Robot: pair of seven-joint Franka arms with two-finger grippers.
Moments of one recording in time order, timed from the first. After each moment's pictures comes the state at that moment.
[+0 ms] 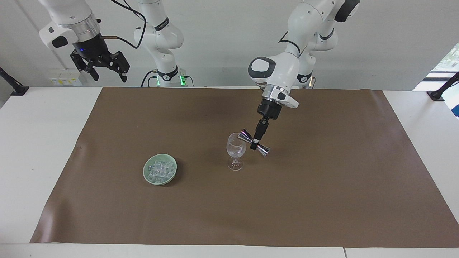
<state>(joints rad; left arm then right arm) -0.05 0.30 -0.78 -1.98 -1.23 3.48 -0.45 -0.08 -0.04 0.03 -1.48 0.00 1.40 0.04</state>
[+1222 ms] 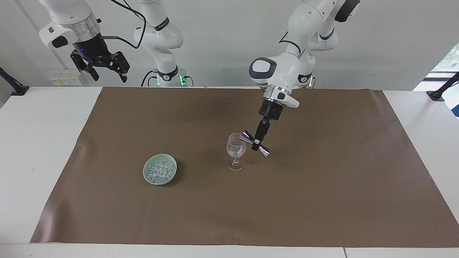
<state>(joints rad) -0.05 0.30 -0.77 -1.98 -1.23 3.48 -0.36 -0.08 -0.04 0.03 -1.48 0.00 1.40 0.04</state>
